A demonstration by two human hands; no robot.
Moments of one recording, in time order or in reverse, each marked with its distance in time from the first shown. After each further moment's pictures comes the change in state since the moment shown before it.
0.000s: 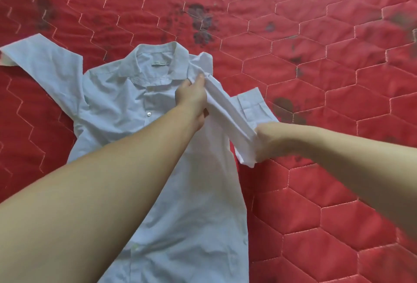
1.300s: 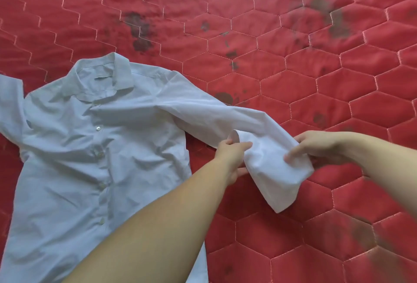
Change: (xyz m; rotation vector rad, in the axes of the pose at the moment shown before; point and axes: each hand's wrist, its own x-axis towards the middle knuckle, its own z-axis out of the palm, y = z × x) left_hand -0.103 -0.149 0.119 0.231 -0.402 -0.449; right_hand -0.077 0.210 0.048 0.944 -0.131 0.290
